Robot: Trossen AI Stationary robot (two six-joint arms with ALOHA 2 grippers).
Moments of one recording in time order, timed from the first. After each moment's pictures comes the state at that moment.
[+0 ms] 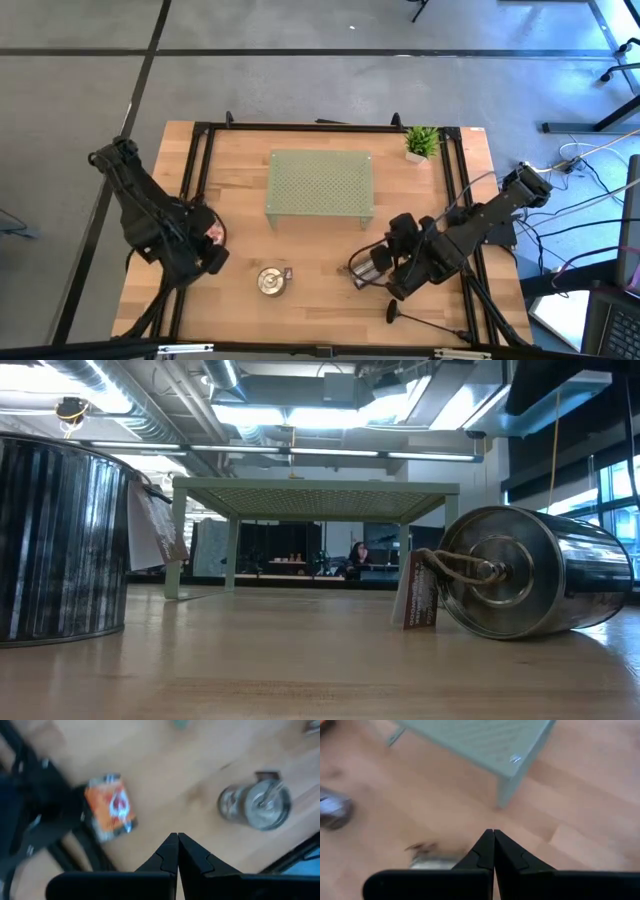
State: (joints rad) left arm -0.87 1.26 1.33 -1.57 -0.26 -1.91; right arm 0.66 1.59 1.40 -1.30 0.63 1.66
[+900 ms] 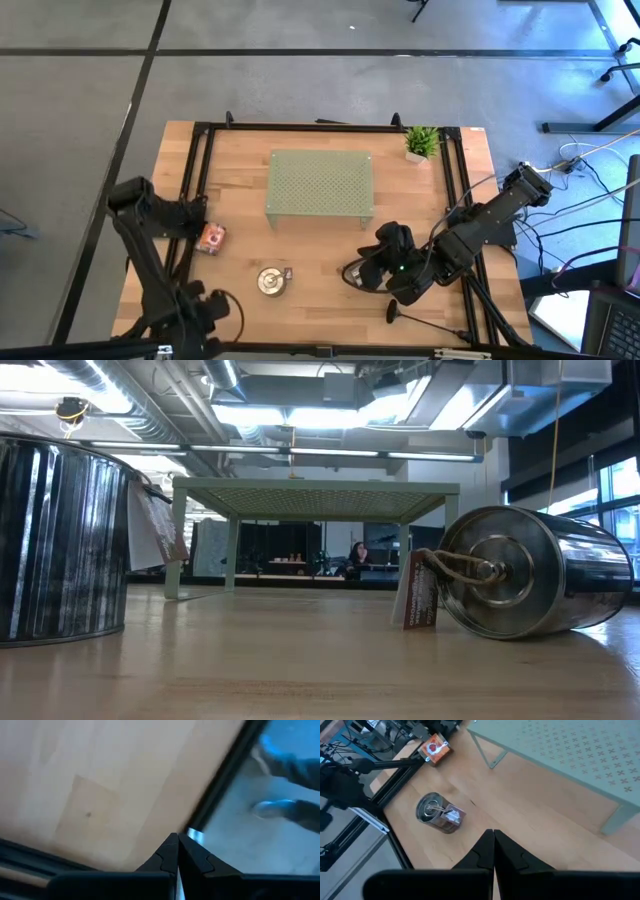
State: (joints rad) left arm -1.12 1.72 1.34 -1.04 -0.07 -1.60; right arm 0.67 1.59 1.48 -0.90 0.70 1.40
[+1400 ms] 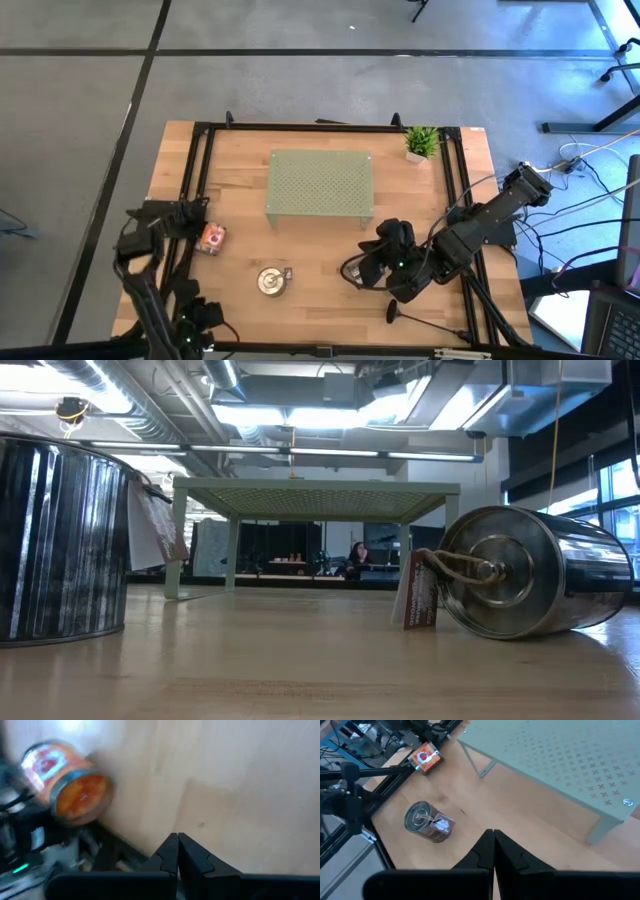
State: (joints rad) left arm -1.23 2.13 1.56 -1.58 -0.16 -1.54; right arm 0.66 1.59 1.48 -0.94 0.75 1.40
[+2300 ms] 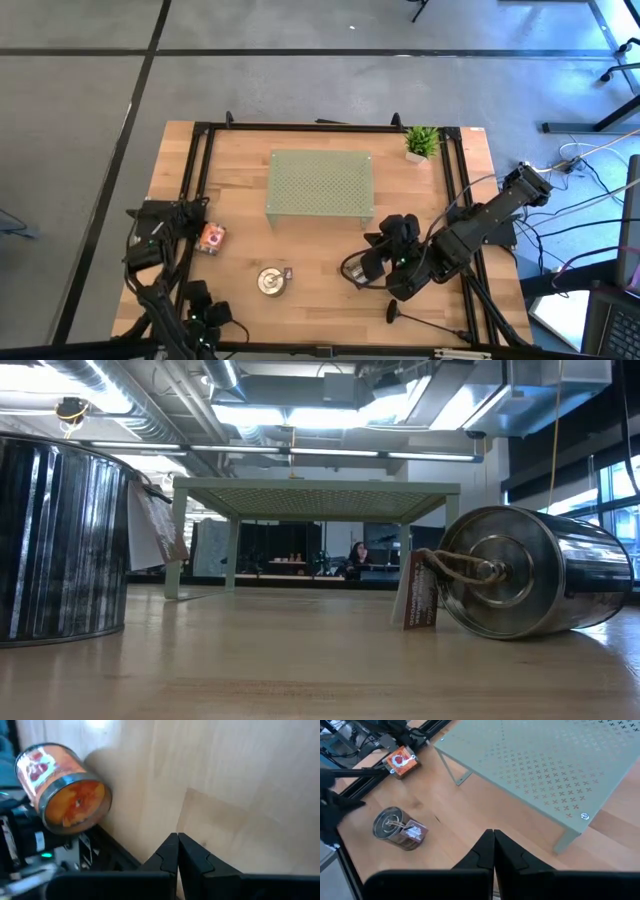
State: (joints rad) left arm -1.19 2.19 1.56 -1.57 -0.15 -1.51; right arm 0.65 1.59 1.48 -1.06 0.80 1.41
